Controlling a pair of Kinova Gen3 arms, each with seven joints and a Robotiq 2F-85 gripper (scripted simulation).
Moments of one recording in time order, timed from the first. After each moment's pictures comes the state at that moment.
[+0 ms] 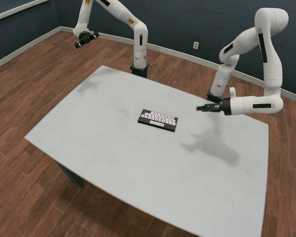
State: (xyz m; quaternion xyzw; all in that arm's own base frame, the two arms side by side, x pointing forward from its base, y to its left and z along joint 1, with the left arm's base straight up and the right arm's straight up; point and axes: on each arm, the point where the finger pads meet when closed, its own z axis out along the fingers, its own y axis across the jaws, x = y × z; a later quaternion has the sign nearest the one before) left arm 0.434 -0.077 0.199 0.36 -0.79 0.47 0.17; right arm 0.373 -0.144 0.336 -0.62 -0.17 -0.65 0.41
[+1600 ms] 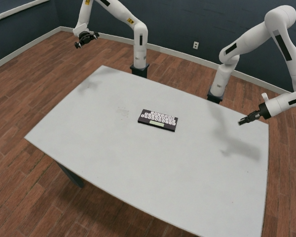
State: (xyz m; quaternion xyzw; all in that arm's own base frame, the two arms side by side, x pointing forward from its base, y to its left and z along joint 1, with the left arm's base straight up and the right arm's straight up) left arm 0.389 0.128 0.169 0.46 -0.81 0.35 0.07; right arm 0.373 -0.144 0.336 -0.62 -0.17 -0.65 0.41
